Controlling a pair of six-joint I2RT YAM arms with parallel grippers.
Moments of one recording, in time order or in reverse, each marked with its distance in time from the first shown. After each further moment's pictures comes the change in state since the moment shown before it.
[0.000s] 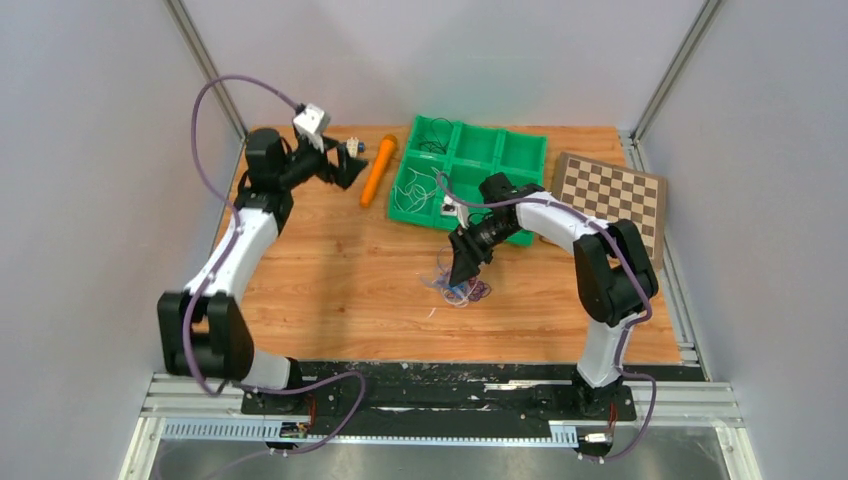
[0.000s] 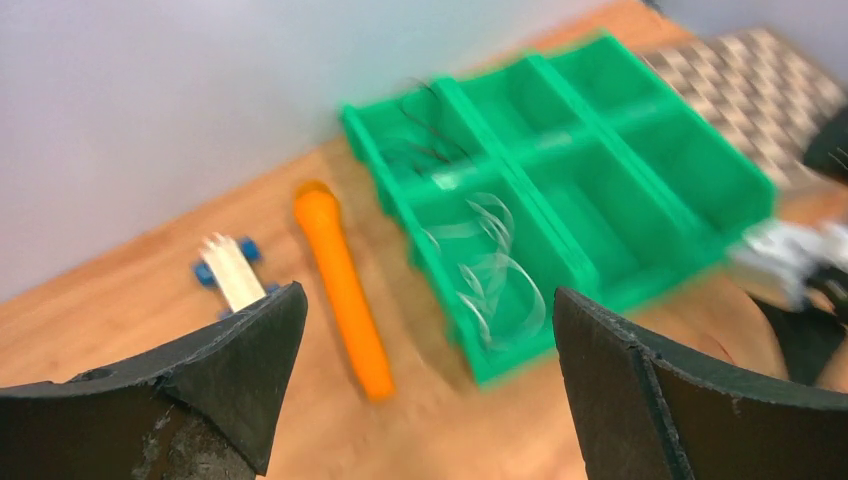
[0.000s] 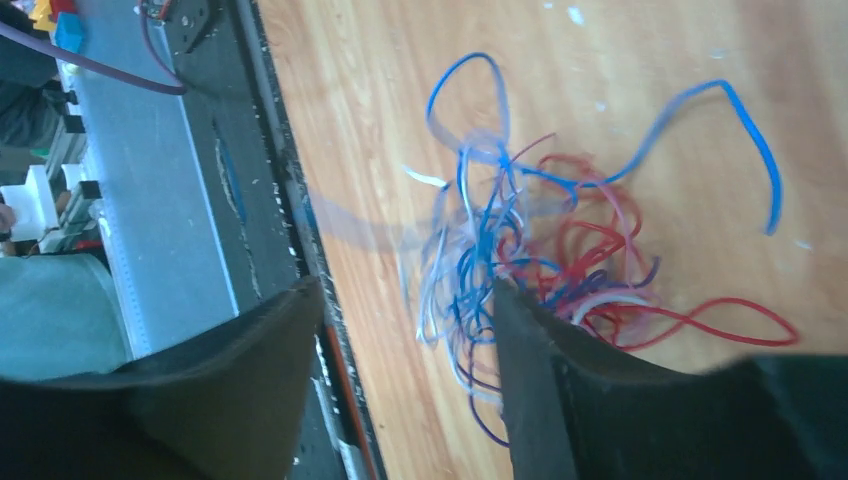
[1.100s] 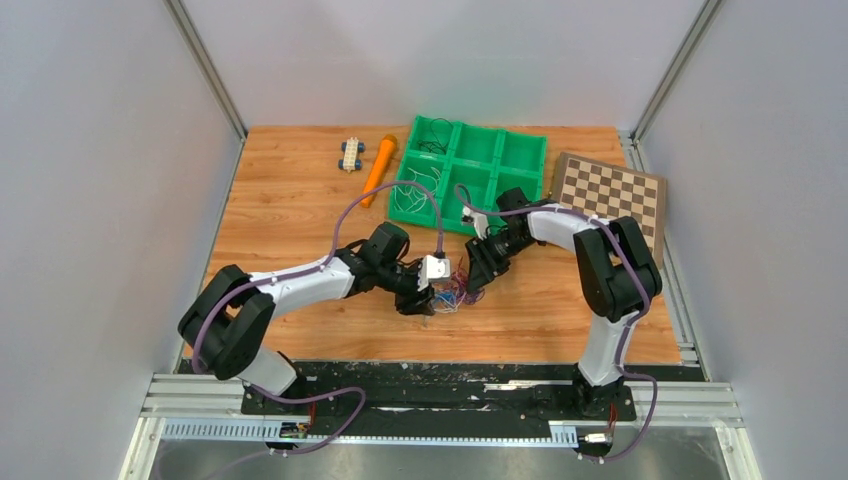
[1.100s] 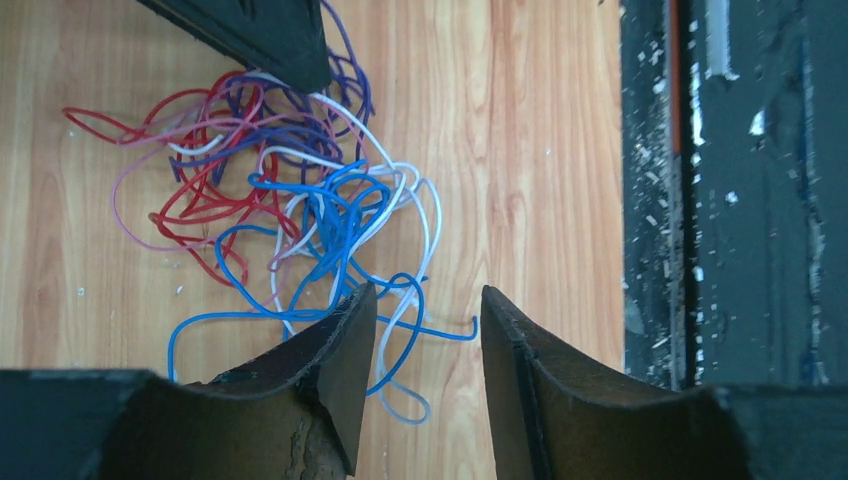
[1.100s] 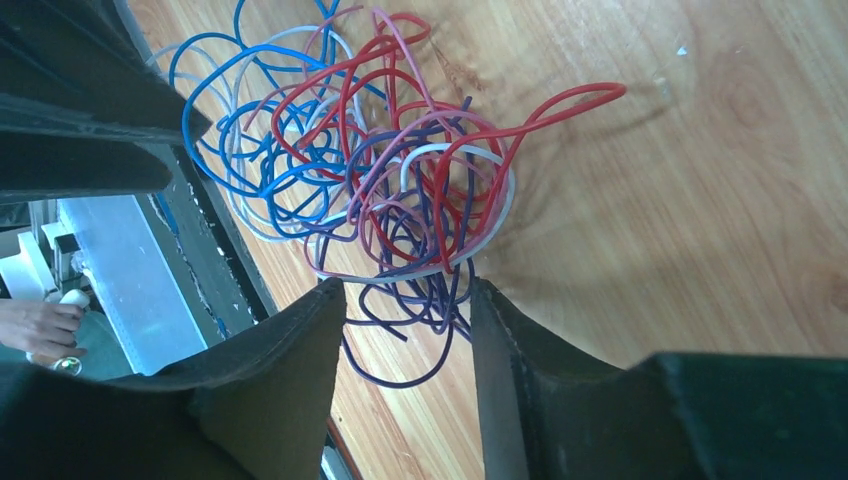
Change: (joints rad) left arm -0.651 -0.061 -0.439 -0.368 0.121 0.518; right arm -0.022 0.006 -0.171 0.136 0.103 0.080
